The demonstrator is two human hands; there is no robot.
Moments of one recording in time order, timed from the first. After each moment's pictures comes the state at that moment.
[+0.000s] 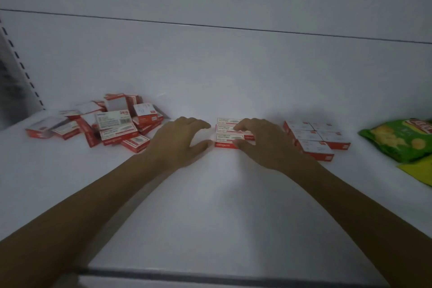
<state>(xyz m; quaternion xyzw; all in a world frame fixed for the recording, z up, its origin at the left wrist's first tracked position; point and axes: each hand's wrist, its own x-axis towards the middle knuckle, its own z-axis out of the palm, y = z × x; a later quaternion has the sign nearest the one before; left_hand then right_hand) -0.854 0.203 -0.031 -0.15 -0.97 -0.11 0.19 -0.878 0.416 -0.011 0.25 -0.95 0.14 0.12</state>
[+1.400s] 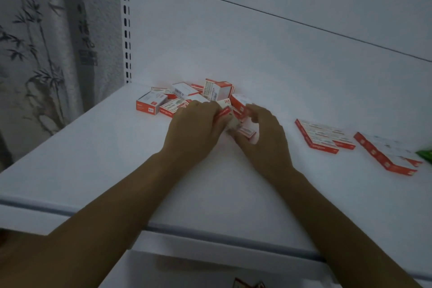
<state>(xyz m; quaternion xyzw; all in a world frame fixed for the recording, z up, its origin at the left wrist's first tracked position) -0.791 0.020 -0.050 -0.08 -0.90 -0.23 0.37 -0.826 0.181 -0.054 0.23 -0.90 0.28 0.26</state>
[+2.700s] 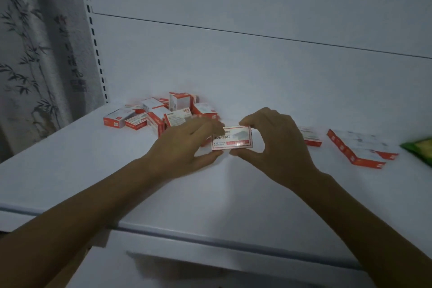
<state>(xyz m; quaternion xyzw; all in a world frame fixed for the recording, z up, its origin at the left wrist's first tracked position) -0.776 0.095 -0.029 -0.30 -0.86 -0.12 0.40 -0.802 0.299 -0.003 0.36 -0.85 0.16 0.34</state>
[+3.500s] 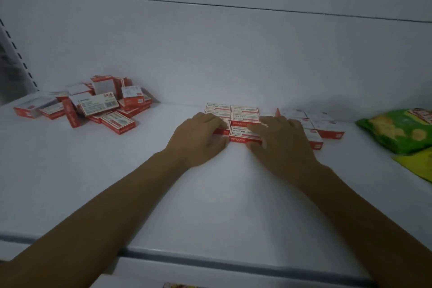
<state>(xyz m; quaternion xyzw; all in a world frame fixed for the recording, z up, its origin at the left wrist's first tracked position) -0.863 0.271 -0.061 -0.16 -0.95 -0.15 0.22 -0.865 0.471 -0.036 0.24 -0.95 0.03 0.19</state>
